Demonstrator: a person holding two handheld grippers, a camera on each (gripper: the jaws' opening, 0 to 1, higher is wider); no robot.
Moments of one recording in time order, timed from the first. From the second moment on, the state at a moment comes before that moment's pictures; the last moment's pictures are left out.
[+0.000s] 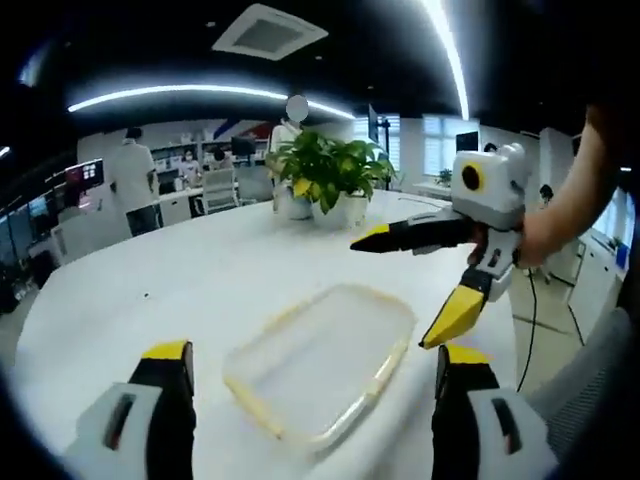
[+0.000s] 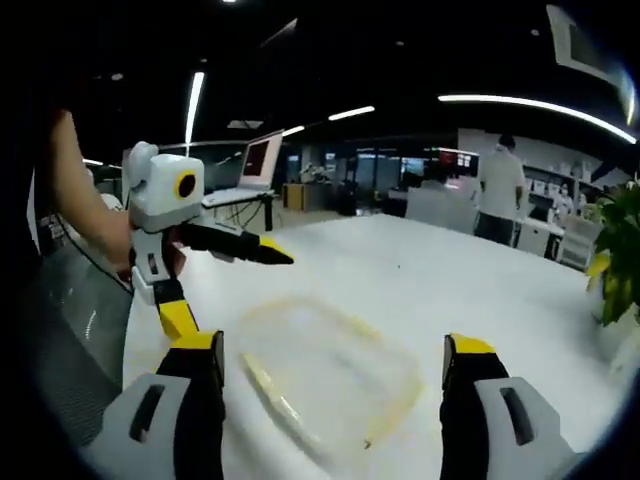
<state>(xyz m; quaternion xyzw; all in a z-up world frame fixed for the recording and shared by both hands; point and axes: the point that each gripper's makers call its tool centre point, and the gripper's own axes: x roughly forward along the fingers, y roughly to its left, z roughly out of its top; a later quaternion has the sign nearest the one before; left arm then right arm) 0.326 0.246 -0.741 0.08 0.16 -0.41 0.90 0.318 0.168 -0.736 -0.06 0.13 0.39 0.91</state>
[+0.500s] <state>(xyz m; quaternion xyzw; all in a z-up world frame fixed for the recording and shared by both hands) 0.314 0.257 -0.794 0.04 0.16 -0.35 0.92 0.309 0.145 -0.780 -0.06 0.12 0.34 0.93</state>
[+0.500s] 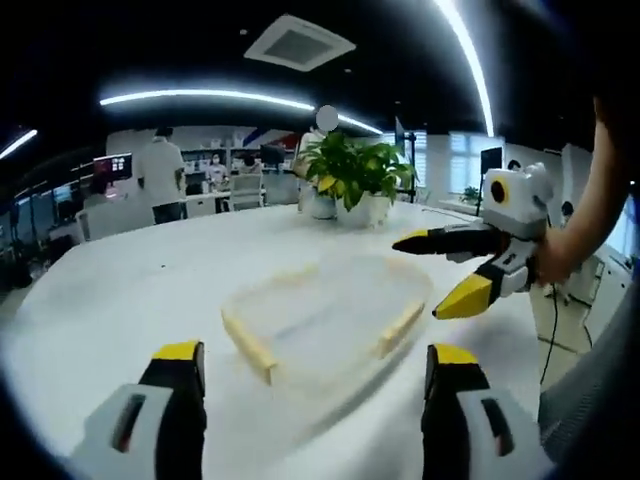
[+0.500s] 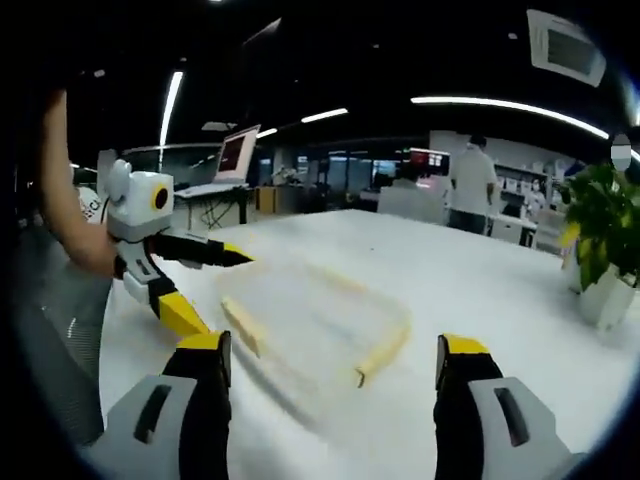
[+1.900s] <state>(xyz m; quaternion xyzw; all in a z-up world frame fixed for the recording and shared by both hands) 0.320 0.293 -0.827 0.04 0.23 -0.31 0.92 0.315 0.199 -0.819 -0.07 0.19 0.39 0.90</state>
